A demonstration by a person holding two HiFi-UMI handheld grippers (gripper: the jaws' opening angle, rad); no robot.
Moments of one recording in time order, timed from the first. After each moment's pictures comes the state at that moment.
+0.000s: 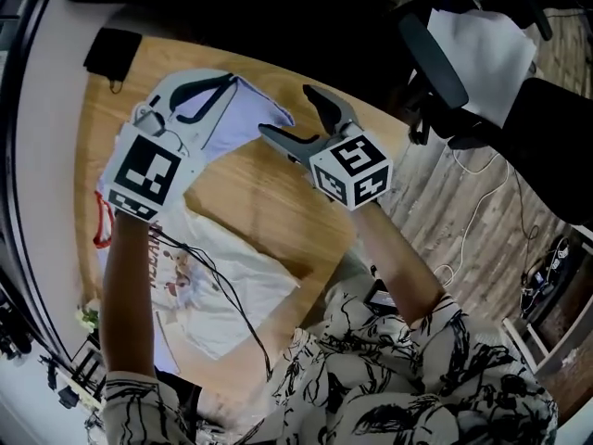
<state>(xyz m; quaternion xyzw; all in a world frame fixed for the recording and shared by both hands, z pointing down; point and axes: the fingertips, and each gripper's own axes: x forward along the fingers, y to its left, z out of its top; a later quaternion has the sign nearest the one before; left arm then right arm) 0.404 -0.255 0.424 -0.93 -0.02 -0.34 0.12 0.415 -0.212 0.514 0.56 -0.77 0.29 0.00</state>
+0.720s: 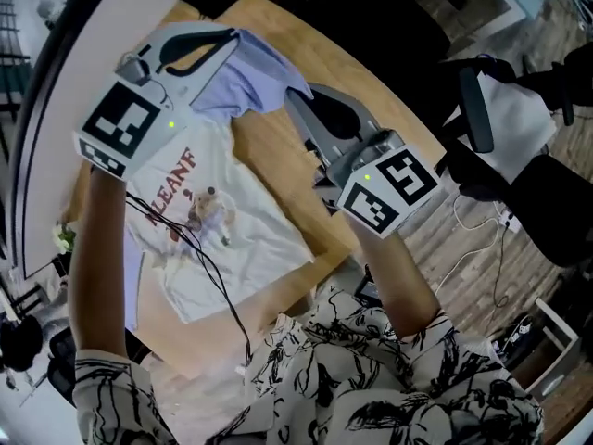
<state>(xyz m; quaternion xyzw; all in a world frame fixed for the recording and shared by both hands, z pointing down) 0.251 -0.282 0.303 -0.94 0.11 -0.30 0.14 0.281 -0.208 0.328 0.44 -0.85 0.24 -0.13</state>
